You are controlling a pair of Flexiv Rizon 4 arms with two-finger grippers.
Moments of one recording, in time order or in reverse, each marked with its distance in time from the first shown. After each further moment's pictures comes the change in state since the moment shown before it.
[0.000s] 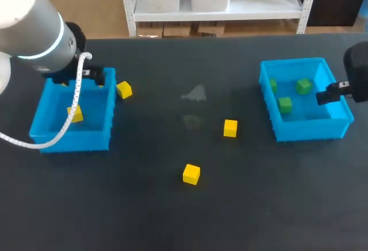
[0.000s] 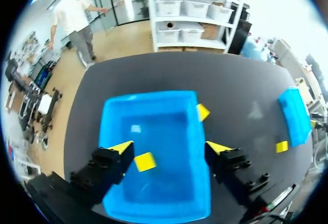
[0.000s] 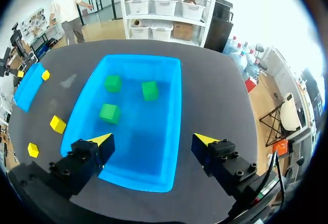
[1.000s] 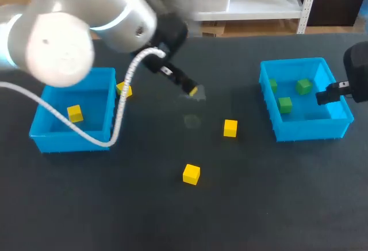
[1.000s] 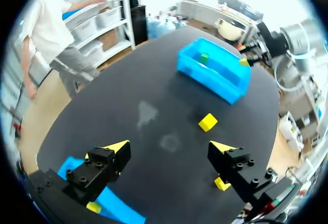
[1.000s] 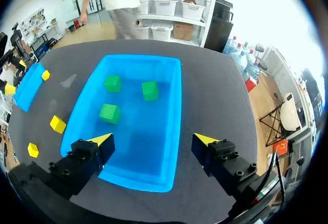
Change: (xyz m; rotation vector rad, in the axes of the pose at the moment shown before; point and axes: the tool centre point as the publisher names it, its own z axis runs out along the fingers) left arm 0.003 -0.221 -0.028 0.410 0.035 0.697; right arm 0.000 0.000 0.000 0.000 0.000 0.000
